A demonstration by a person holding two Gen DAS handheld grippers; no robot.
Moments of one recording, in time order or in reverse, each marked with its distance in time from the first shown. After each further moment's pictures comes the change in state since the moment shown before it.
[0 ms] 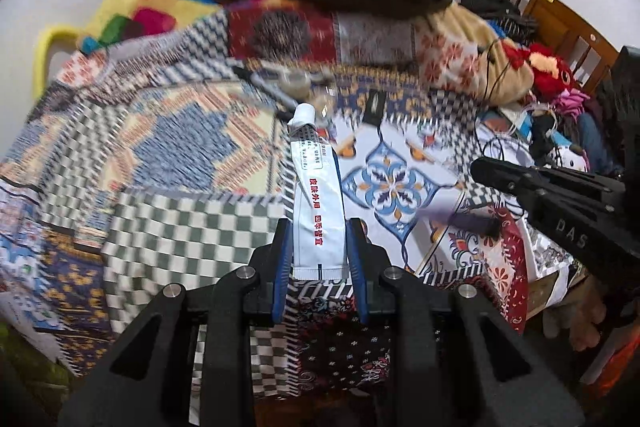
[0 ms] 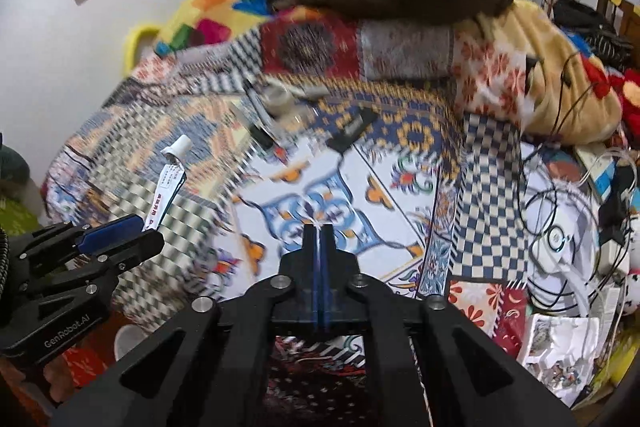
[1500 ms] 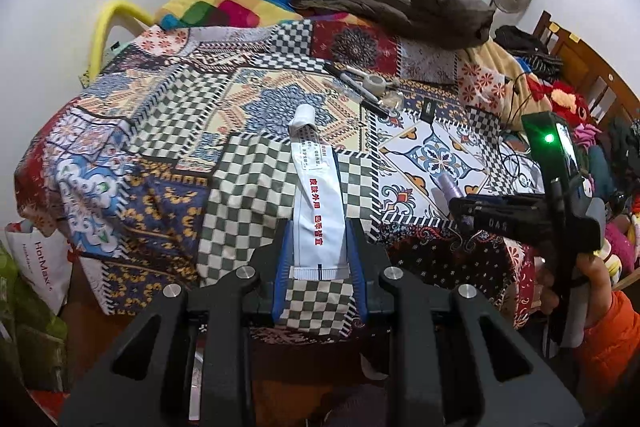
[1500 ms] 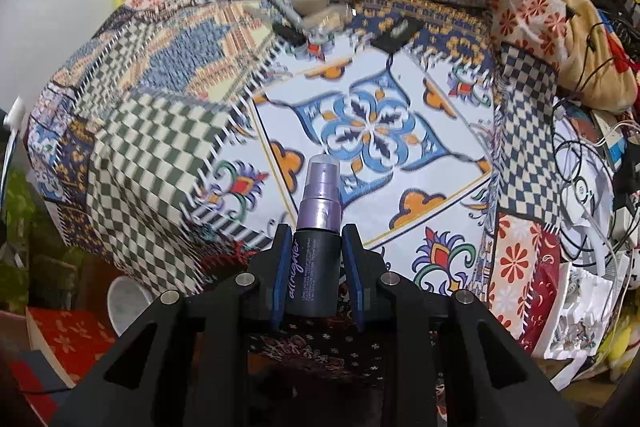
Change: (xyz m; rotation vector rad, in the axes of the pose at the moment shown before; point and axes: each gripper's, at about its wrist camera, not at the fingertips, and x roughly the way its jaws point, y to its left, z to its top) left arm -0.093 0.071 -0.077 -0.146 -0.061 0.082; right arm 0.052 0.041 -0.044 -0.030 0.234 -0.041
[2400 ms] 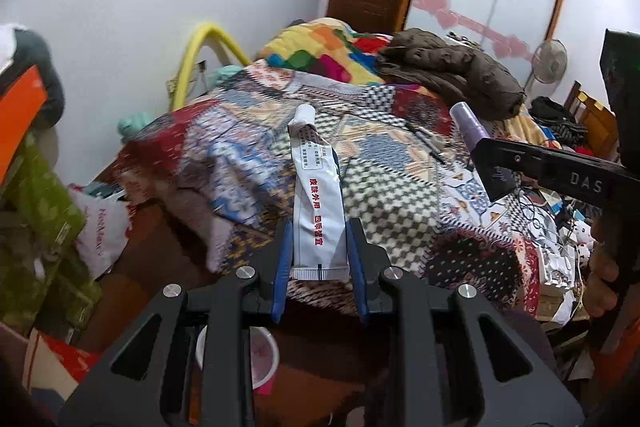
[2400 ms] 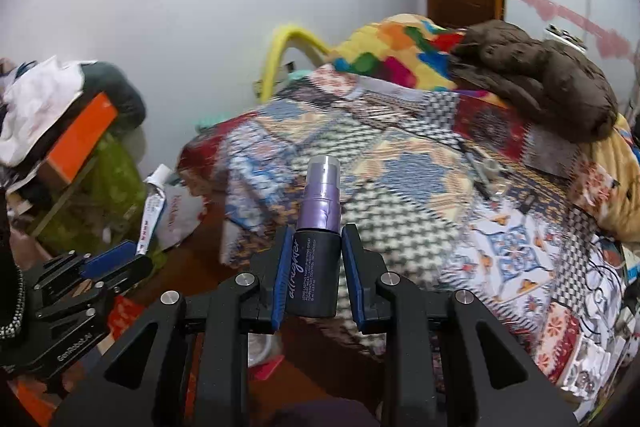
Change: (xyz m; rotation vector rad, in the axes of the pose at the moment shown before) left arm -0.174 0.108 -0.084 -0.173 -0.199 0.147; right arm -0.170 0.201 -0.041 -0.318 -0.332 0.259
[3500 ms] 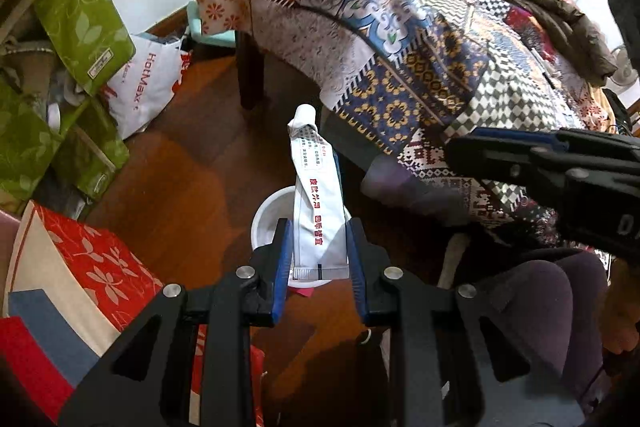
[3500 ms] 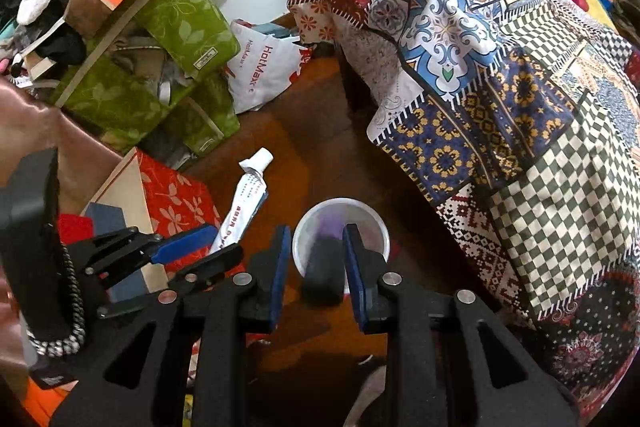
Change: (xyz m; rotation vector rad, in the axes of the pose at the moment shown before) left arm 0.068 0.150 -0.134 -0.235 0.378 0.116; right arm 0.156 0.161 -0.080 -0.197 0.459 0.229
